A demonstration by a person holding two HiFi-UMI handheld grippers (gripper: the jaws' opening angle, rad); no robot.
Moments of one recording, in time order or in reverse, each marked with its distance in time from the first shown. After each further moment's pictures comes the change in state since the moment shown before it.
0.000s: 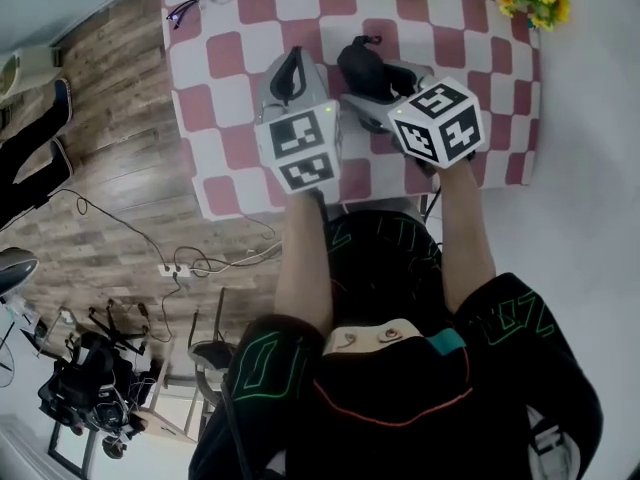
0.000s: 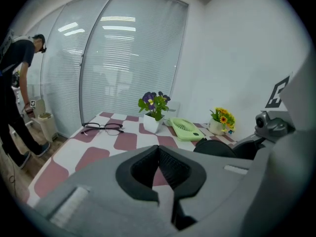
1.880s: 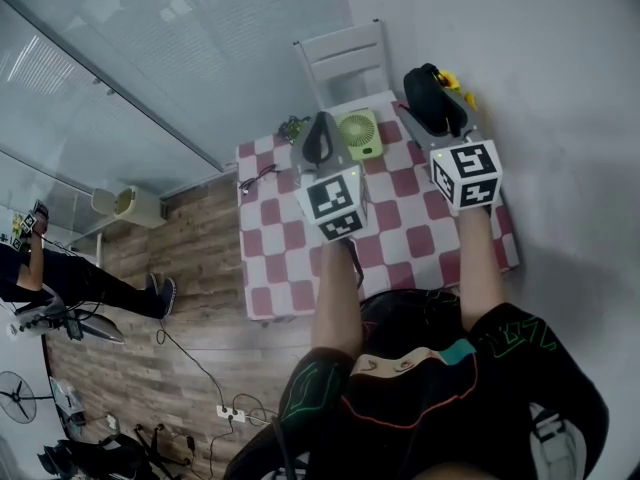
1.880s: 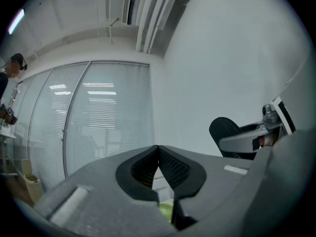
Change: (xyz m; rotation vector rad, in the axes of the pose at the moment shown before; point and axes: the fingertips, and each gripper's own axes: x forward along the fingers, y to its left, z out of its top) left arm -0.067 -0.164 0.259 0.278 -0.617 -0.021; right arm -0.321 -0.109 0.167 -0.248 -0.899 -0.596
